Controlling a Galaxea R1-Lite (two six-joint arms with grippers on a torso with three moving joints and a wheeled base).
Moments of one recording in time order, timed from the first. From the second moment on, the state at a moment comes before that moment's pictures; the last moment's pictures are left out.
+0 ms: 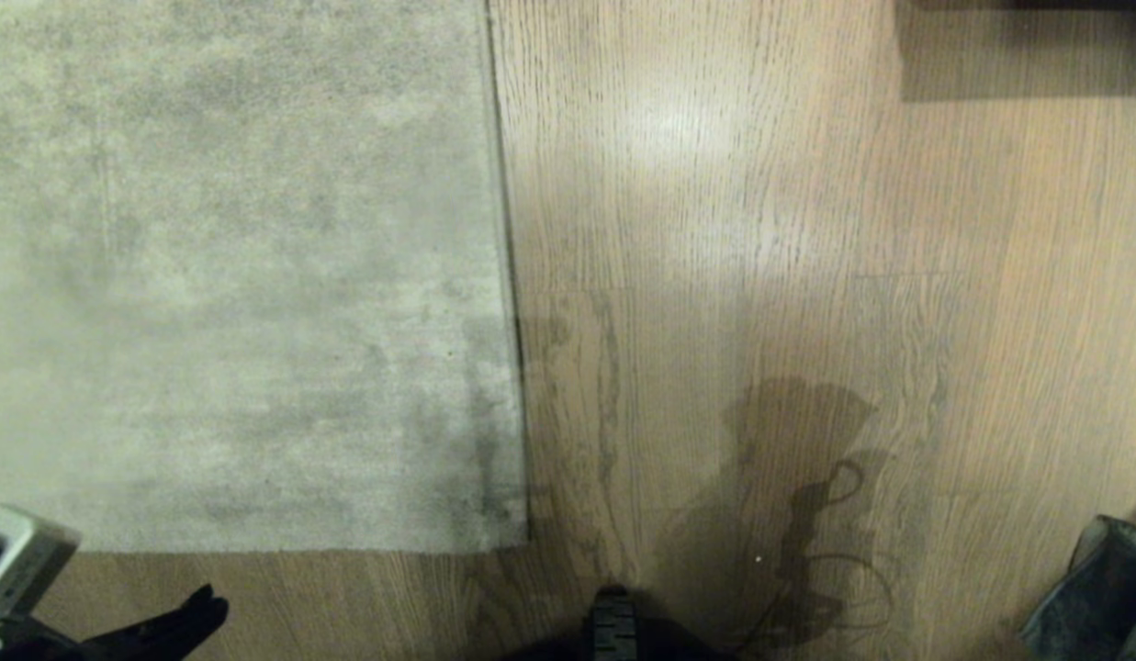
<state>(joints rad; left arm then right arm) -0.31 0.85 -0.26 -0.09 -0.02 -0.08 0.00 0.00 -0.02 0.05 0.01 -0.03</state>
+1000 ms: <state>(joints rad) -0.62 1.73 -0.65 -0.47 0.22 -0.08 0.00 0.00 -0.02 0.05 0.01 -0.03</state>
